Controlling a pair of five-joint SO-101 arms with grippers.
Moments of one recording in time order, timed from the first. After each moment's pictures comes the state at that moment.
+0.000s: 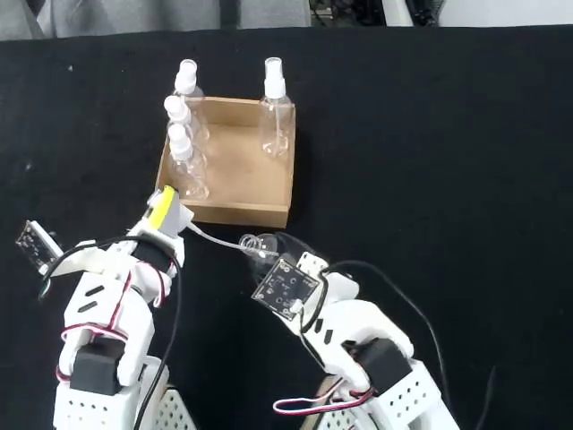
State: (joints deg) left arm 3.5 -103.8 80.7 43.2 52.3; right arm -33.9 -103.1 94.0 47.7 30.1
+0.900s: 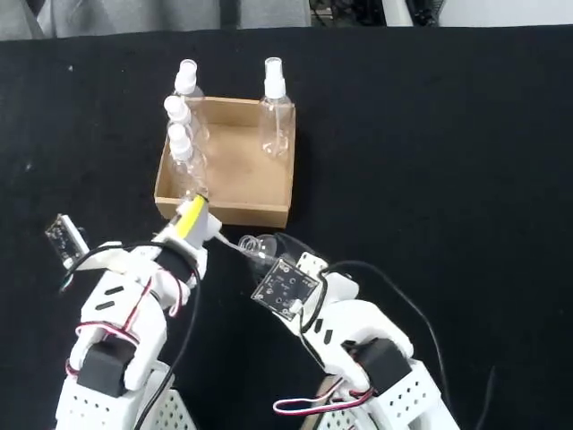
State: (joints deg) left arm 12.4 -104.3 82.5 43.1 52.3; right arm -34.0 -103.1 94.1 47.7 30.1
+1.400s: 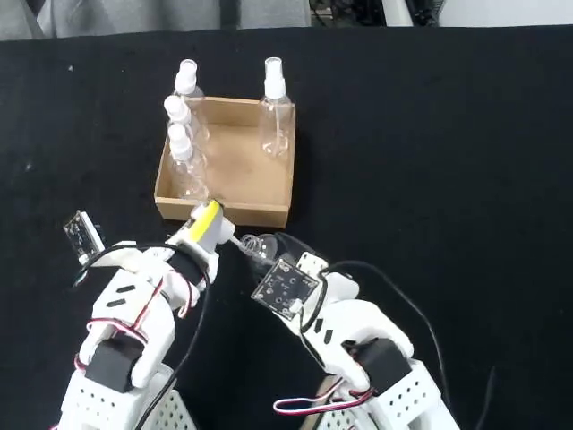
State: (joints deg) left arm 15.6 -103.8 86.2 39.0 52.2; right arm -34.0 -103.1 94.1 47.7 30.1
